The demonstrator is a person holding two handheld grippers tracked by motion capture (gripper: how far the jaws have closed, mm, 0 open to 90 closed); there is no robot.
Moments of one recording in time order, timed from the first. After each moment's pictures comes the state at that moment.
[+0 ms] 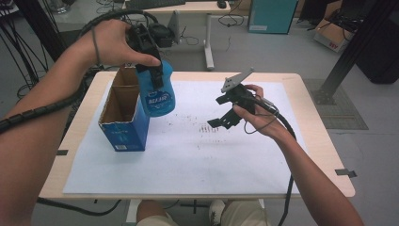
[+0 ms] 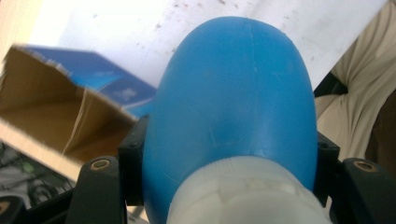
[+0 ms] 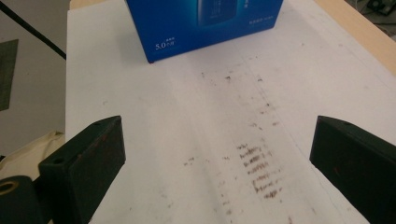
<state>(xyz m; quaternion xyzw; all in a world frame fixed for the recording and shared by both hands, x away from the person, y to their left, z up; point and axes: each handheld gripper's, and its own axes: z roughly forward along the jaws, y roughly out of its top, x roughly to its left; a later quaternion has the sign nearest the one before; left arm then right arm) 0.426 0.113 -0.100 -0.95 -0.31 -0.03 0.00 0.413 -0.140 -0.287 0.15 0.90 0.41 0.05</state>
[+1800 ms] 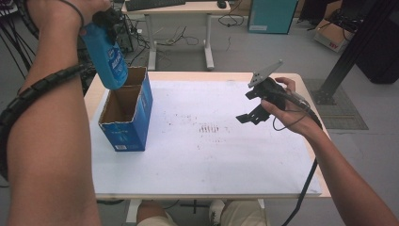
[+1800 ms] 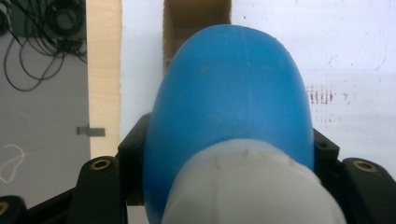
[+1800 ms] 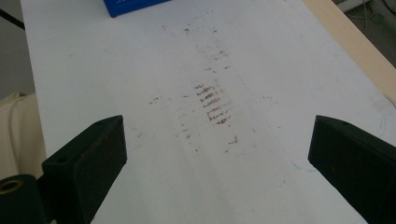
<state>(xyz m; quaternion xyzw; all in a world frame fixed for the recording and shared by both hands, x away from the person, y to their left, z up) 0.449 0.223 -0.043 -0.70 -0.71 -0.07 -0.07 0.403 -0.199 -0.258 0.19 0.92 0.34 0.10</state>
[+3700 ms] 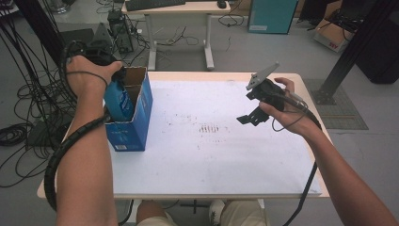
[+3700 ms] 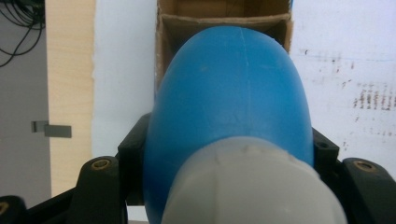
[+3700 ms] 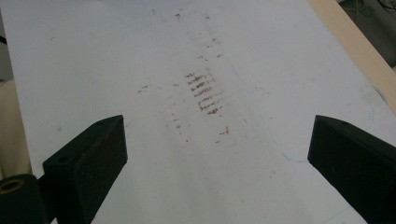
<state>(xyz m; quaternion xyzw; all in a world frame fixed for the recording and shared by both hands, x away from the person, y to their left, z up) 0.457 0.239 -0.193 -0.69 -0.72 -0.05 -0.06 0.404 -0.195 -0.263 0.19 0.92 0.31 0.12</state>
